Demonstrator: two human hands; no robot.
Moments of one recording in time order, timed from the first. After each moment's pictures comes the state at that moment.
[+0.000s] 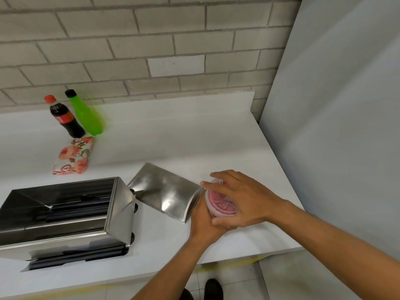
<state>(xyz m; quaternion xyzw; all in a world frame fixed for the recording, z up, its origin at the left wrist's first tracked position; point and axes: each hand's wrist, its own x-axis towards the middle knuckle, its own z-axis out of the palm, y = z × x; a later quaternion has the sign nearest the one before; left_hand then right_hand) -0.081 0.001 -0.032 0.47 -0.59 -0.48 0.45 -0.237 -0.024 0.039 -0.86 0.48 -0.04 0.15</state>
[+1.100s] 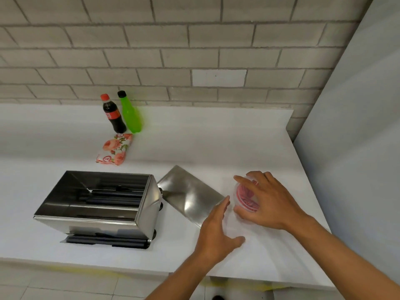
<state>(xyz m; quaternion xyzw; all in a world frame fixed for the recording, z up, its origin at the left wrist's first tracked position) -0.040 0.002 -0.046 0.55 -0.64 -0.42 0.33 -0.238 -0.058 0.031 -0.82 0.56 -0.08 0.10</state>
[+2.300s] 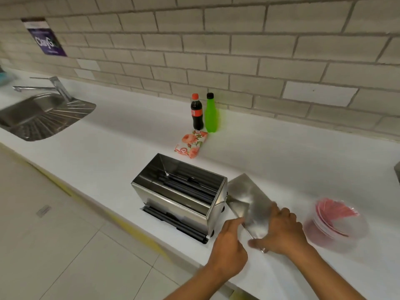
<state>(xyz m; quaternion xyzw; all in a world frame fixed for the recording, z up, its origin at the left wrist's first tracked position) 0.053 0.029 -0.031 0.71 -0.55 -0.35 0.27 -0.093 -0.075 -0.003 -0.73 0.62 0.13 0.23</state>
